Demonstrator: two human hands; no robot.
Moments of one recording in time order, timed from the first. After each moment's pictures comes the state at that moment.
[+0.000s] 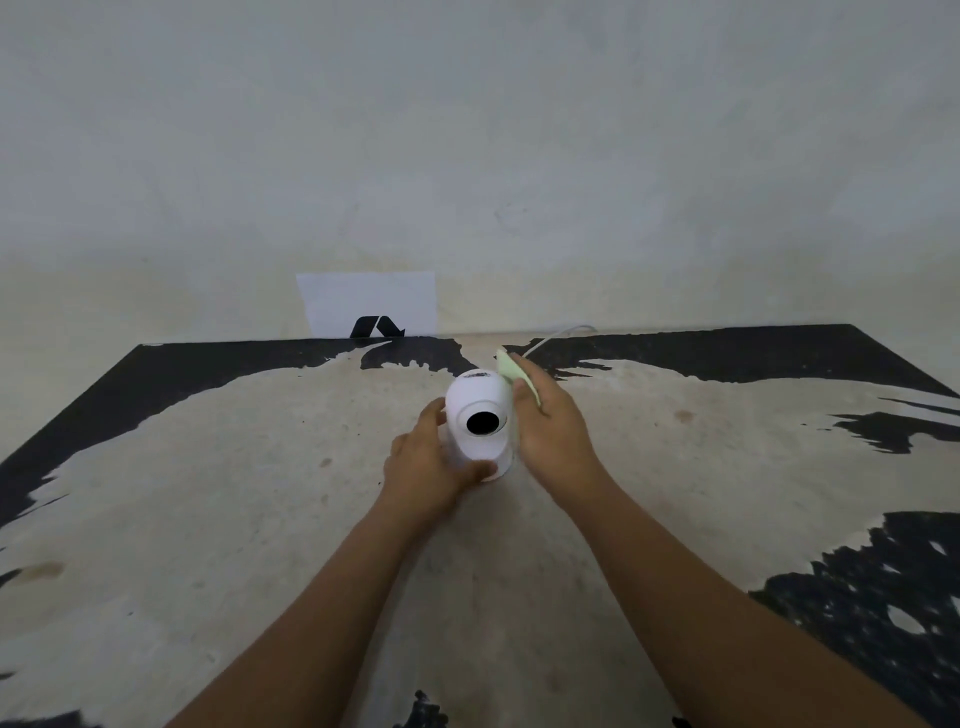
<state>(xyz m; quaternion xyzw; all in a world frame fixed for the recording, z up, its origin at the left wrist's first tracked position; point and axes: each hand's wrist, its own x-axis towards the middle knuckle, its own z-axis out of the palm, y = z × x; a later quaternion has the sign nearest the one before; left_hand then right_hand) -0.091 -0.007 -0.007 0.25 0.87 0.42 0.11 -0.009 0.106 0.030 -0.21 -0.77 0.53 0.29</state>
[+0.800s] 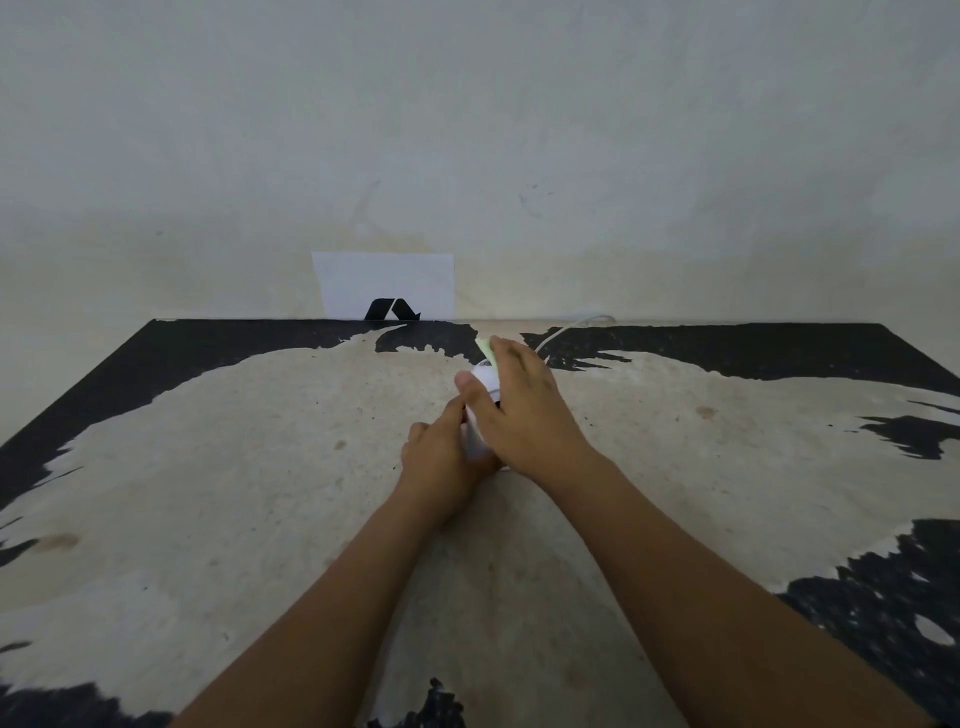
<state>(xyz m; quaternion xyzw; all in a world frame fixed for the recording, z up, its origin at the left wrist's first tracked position) -0.091 -0.003 -0.007 0.26 0.89 0.36 0.10 -0.038 0.091 0.032 -0.17 -0.92 0.30 0.21</state>
